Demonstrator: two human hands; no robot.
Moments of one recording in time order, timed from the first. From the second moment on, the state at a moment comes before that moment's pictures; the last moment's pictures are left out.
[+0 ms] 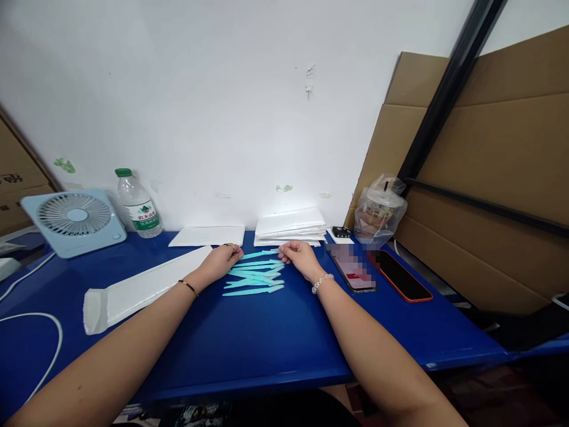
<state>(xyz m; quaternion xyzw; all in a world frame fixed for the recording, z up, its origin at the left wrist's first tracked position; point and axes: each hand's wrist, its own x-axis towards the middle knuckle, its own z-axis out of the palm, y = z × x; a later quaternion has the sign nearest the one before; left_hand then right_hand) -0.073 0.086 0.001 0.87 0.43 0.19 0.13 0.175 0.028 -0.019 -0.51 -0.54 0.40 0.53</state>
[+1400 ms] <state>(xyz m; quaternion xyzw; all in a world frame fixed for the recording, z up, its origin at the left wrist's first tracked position) -0.044 0.036 0.003 0.96 0.27 0.04 -0.03 0.140 -0.018 0.020 -0.53 -0.83 0.11 0.12</state>
